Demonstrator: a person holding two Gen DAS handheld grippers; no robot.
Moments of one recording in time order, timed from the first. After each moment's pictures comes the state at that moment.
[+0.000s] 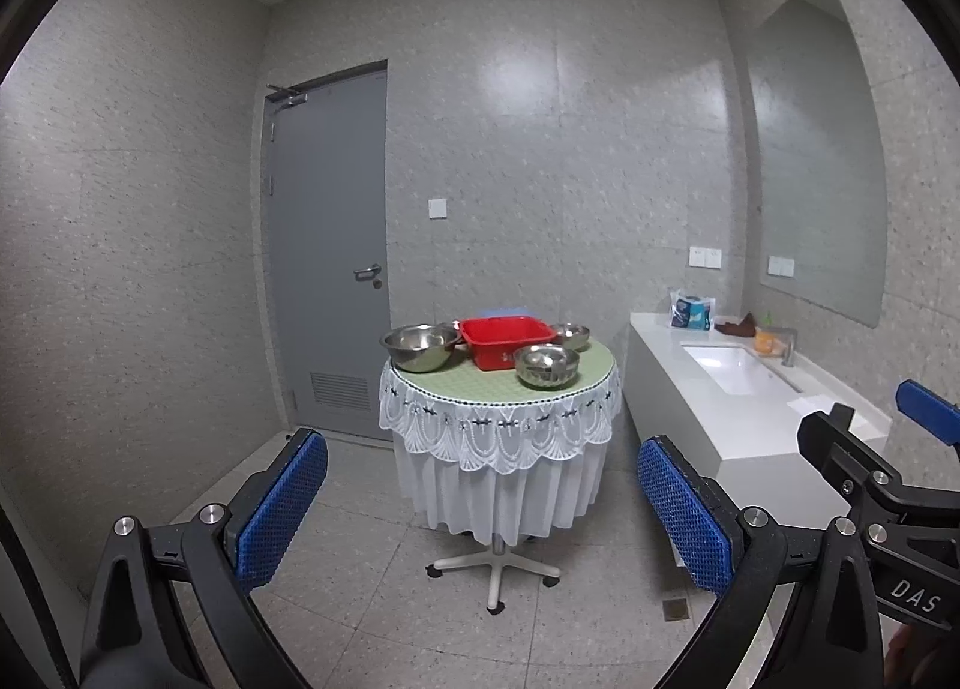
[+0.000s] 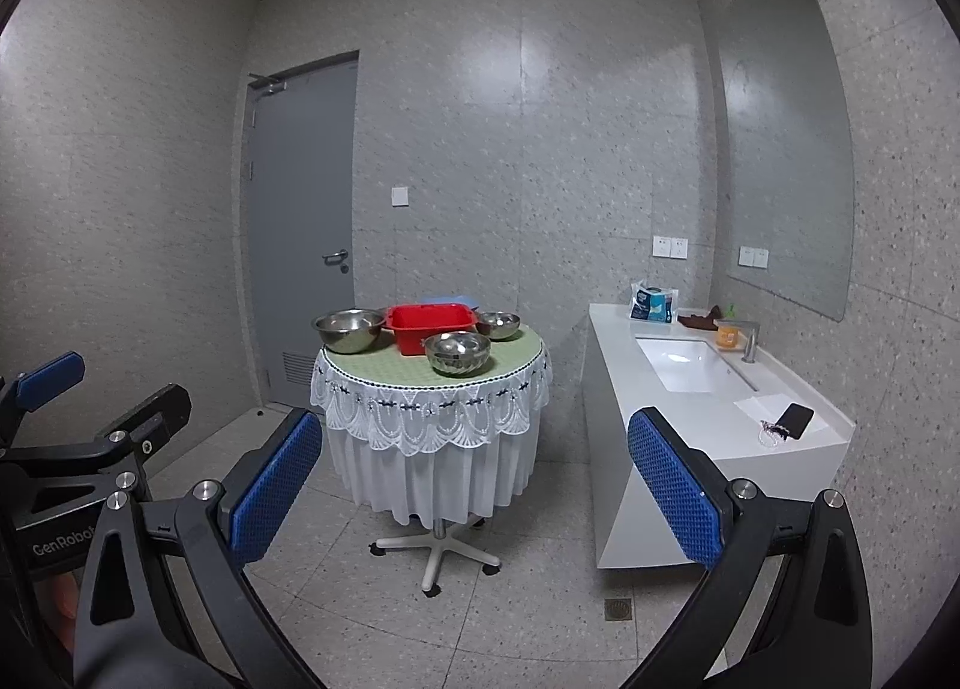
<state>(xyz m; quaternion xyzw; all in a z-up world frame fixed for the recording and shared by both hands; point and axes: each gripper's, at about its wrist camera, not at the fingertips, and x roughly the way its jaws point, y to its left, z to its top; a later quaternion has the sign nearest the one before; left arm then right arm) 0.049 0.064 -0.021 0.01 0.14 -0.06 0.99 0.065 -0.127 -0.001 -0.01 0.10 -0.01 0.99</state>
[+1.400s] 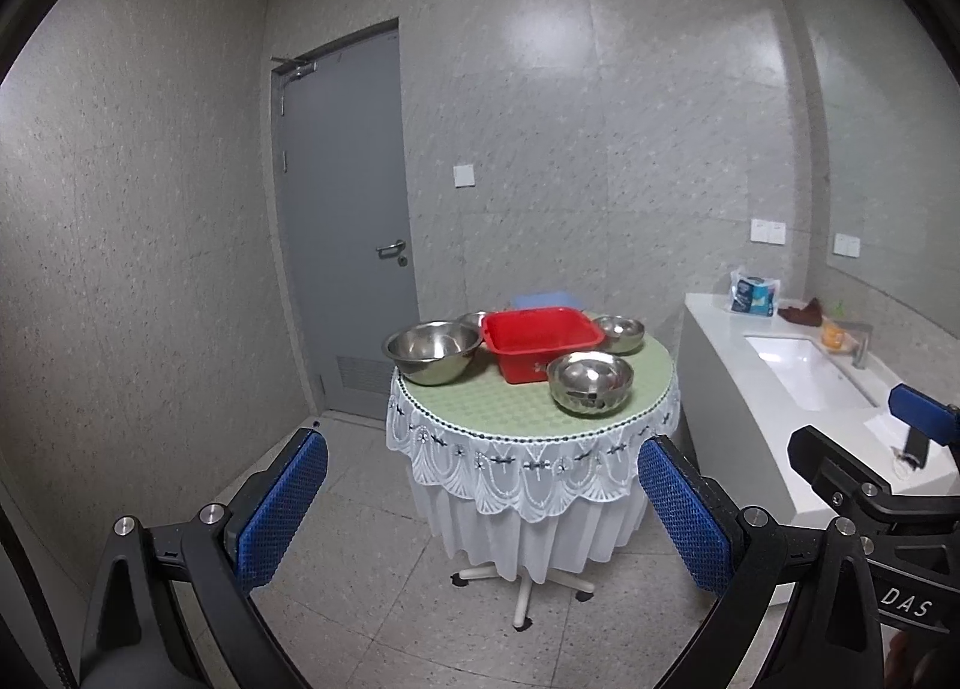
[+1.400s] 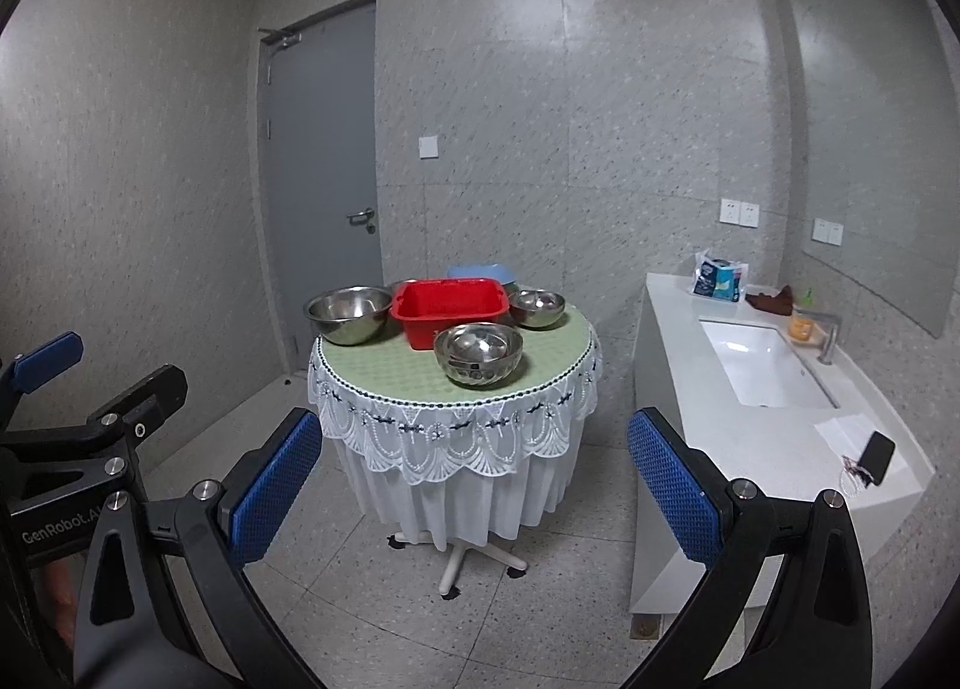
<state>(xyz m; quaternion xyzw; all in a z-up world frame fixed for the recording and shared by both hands) 0.276 -0.045 0.028 0.02 0.18 0.01 0.98 0.284 -0.174 0.008 -0.01 0.17 0.06 0.98</state>
